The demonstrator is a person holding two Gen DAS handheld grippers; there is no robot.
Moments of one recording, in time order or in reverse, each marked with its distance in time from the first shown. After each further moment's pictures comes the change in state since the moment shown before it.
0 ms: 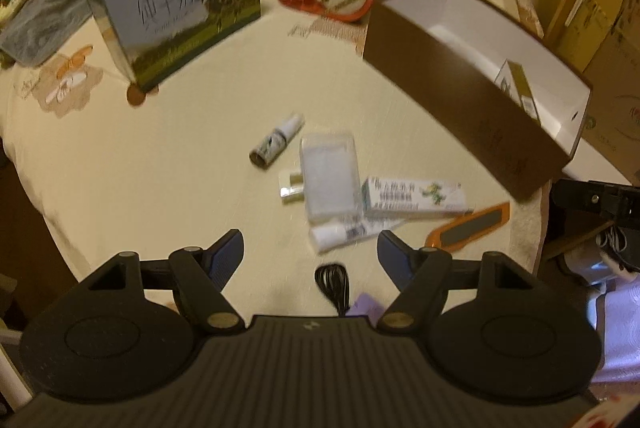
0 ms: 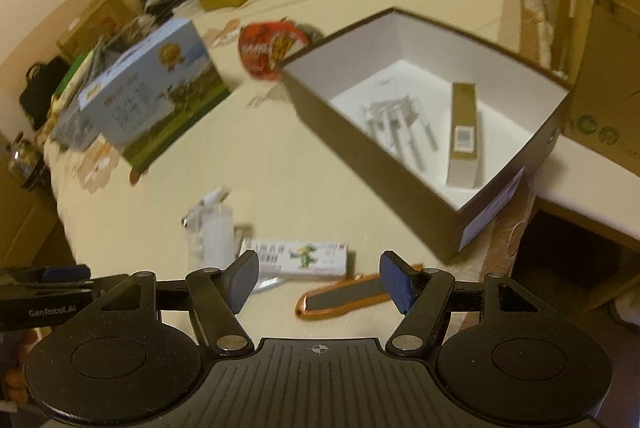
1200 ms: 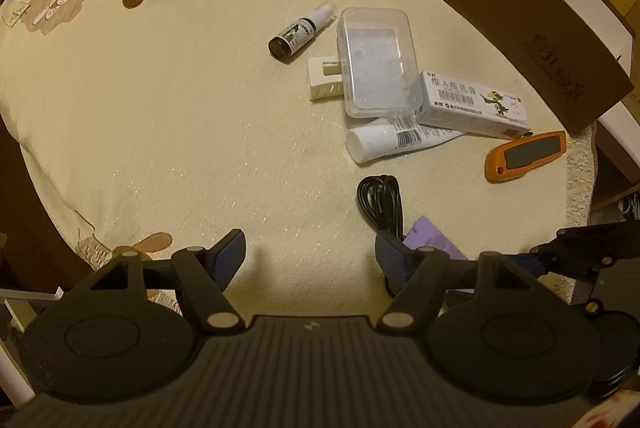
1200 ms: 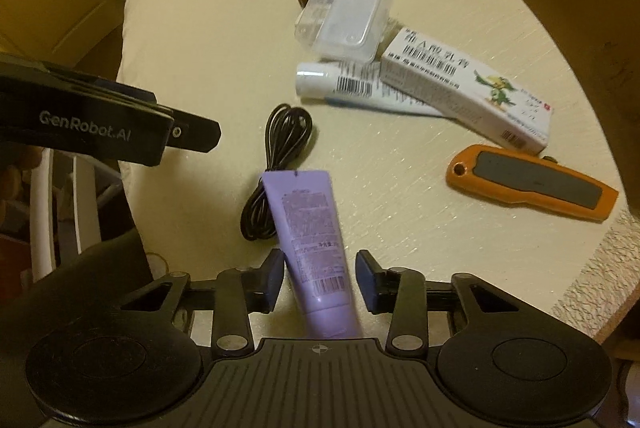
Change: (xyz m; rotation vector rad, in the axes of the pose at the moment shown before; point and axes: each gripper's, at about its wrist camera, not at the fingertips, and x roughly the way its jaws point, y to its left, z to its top) left arm 0.073 0.028 -0.053 -0.030 0.152 0.007; right arm 0.129 0.070 -0.114 -0.425 0.373 0.161
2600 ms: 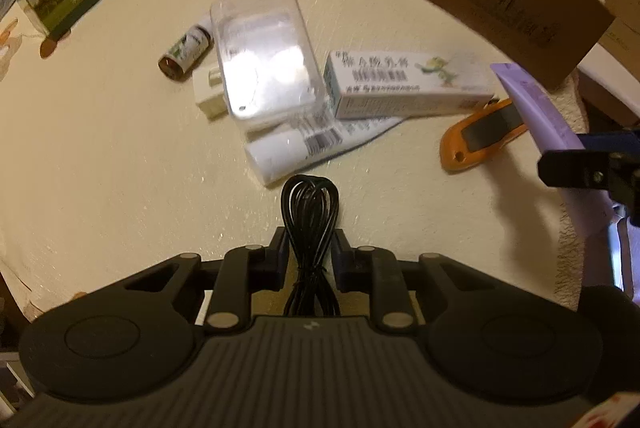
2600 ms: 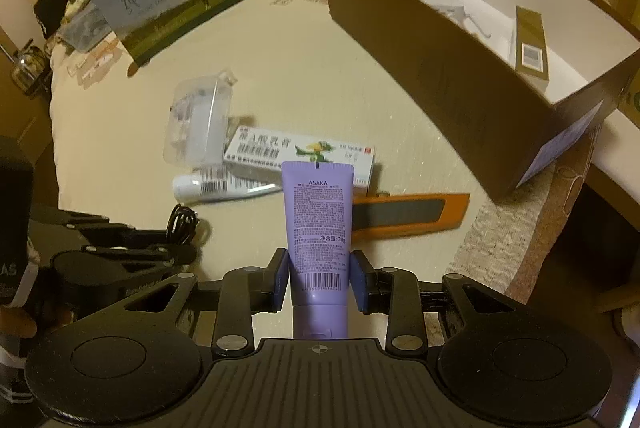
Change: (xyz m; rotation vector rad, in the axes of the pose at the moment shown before) left arm 0.040 -0.061 0.006 0.195 -0.020 -0.026; right arm -0.072 -0.075 0.004 0.282 -0.211 -0.133
